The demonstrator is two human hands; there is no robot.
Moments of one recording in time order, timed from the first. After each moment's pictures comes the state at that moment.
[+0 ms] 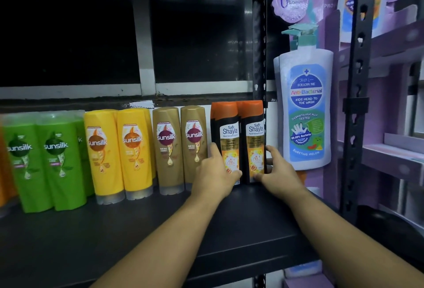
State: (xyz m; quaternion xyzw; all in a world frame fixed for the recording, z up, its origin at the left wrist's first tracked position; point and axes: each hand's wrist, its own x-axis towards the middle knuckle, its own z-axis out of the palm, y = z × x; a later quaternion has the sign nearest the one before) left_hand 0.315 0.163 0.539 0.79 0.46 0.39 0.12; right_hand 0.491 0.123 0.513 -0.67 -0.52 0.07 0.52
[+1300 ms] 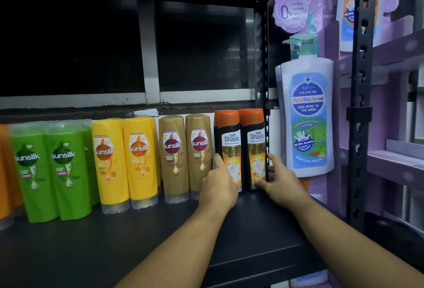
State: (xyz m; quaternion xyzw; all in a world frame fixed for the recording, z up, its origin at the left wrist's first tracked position) left_hand 0.318 0.169 0.532 0.78 0.50 0.36 0.09; right_hand 0.489 0.130 0.511 -0.68 -0.53 0.06 0.50
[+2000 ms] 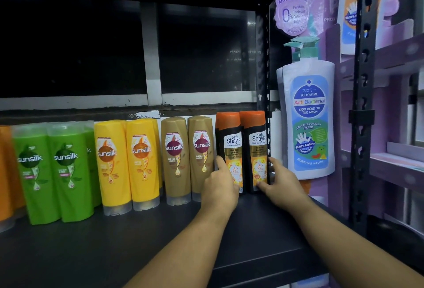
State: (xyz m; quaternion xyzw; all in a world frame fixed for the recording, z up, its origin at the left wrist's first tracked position) left_hand 0.320 0.170 0.533 0.78 0.51 0.35 0.06; right_hand 0.482 0.127 0.516 -0.68 -0.54 0.02 0.49
